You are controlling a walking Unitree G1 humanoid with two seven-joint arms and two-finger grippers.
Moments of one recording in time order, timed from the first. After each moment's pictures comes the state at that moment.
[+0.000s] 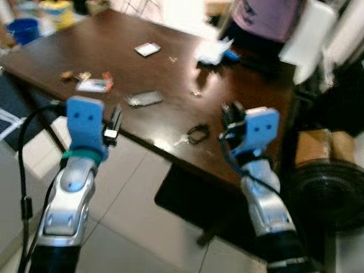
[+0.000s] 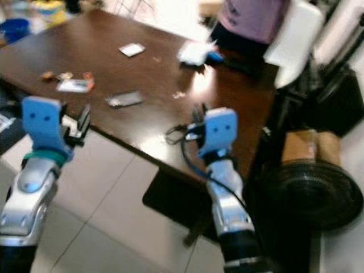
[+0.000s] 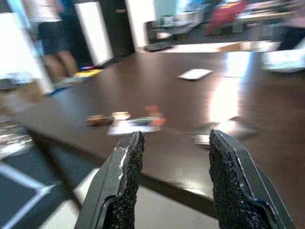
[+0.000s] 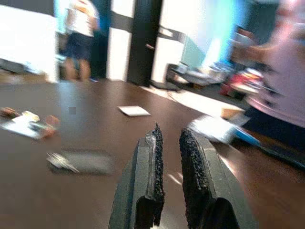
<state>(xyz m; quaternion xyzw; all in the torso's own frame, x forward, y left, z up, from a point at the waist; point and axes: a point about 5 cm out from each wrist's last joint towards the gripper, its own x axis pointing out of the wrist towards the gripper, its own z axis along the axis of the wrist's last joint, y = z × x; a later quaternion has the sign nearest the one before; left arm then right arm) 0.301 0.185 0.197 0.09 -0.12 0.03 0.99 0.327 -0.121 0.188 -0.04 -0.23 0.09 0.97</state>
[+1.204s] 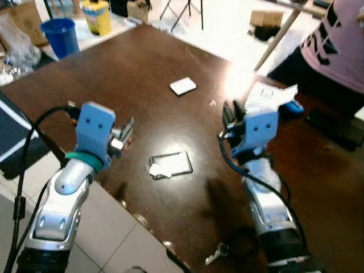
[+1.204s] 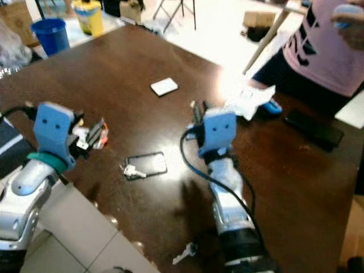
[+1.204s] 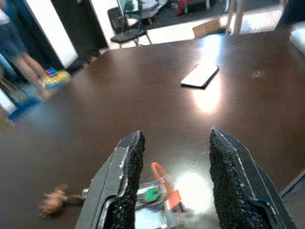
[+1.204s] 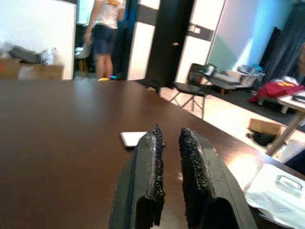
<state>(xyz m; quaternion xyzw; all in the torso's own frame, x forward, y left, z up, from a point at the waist) 0.300 0.162 0.185 0.16 -0.09 -0.12 0.98 0.327 -0.128 0.178 -0.08 -0.21 0.09 0.97</state>
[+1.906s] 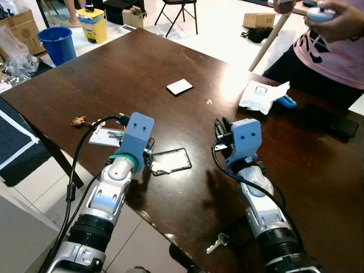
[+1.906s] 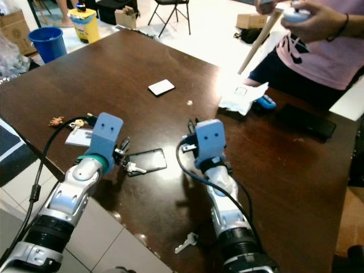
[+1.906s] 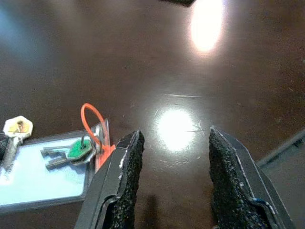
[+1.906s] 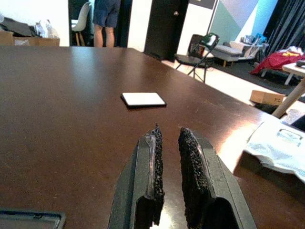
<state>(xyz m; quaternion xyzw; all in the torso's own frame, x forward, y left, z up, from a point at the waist) 0.348 0.117 0.133 0.08 0.09 -0.06 0.99 0.333 -0.130 0.146 -0.08 -0.15 0.10 0.98</state>
